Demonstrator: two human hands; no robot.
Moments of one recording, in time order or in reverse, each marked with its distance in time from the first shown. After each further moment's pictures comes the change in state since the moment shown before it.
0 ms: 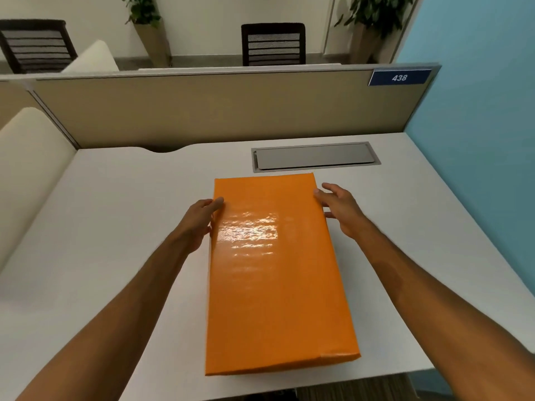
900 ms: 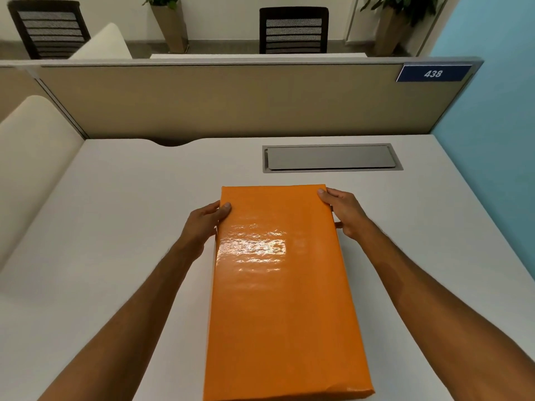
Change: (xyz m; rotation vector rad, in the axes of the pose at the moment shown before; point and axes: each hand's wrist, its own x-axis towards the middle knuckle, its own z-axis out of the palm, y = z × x) left_hand 0.031 -0.010 0.004 0.031 0.054 0.032; right_hand 0.050 -0.005 0.015 0.073 -0.088 0.089
